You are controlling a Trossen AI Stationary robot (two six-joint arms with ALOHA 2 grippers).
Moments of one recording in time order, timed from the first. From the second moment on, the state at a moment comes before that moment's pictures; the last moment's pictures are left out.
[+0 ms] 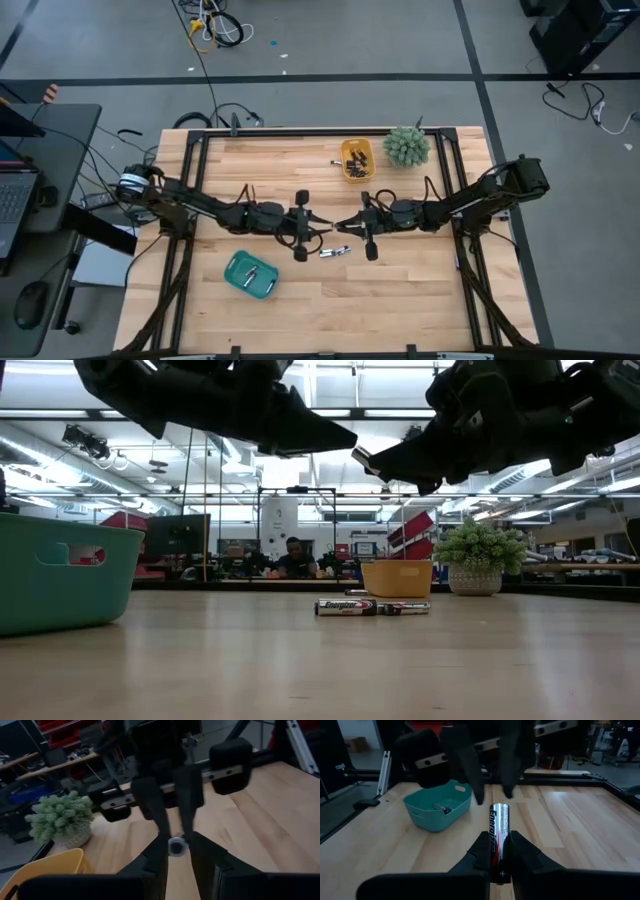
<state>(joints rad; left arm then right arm) -0.14 1.60 0.75 0.67 -0.19 0.25 0.12 1.52 0.45 0.90 0.08 0.01</state>
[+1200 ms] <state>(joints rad) -0.11 1.72 0.75 0.87 -0.12 0.23 0.13 1.52 0.45 0.90 0.07 0.00</state>
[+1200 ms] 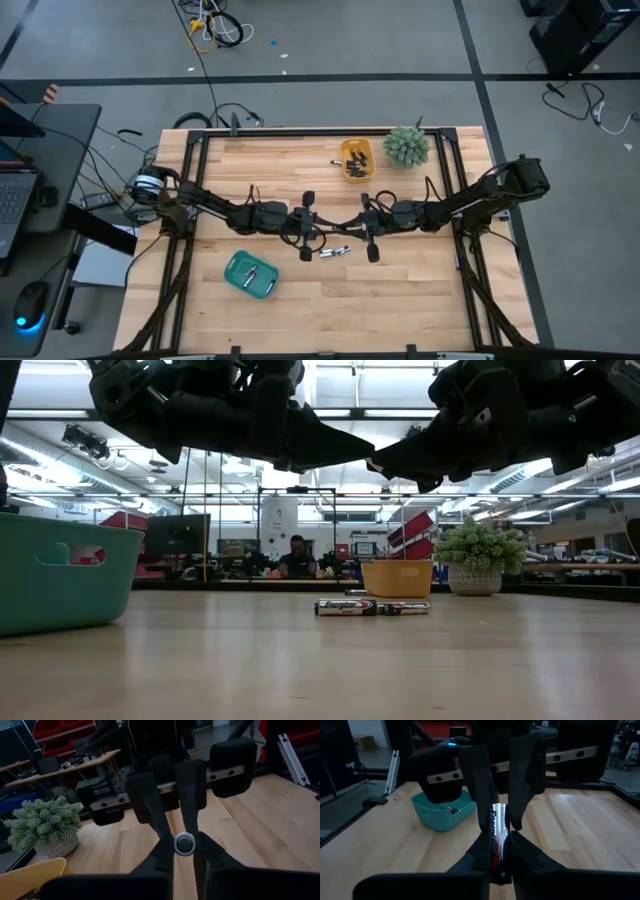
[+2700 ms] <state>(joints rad) -0.58 1.13 0.75 -0.60 -0.09 -0.77 0.03 1.42 0.45 0.72 0.18 0.14</state>
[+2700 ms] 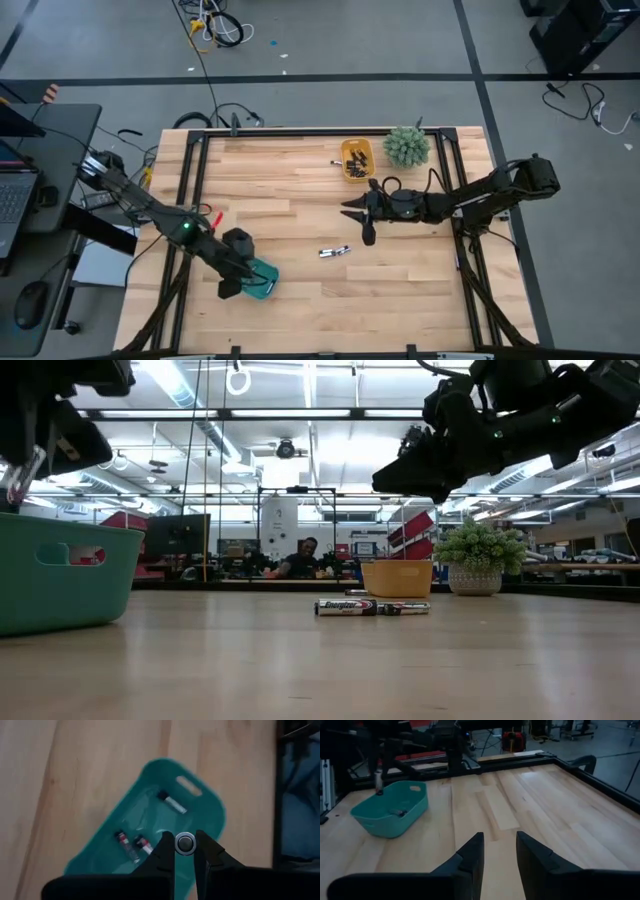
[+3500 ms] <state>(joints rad) -0.57 1.15 0.75 -0.64 -0.08 -0.78 0.09 1.42 0.60 0.36 0.25 0.10</state>
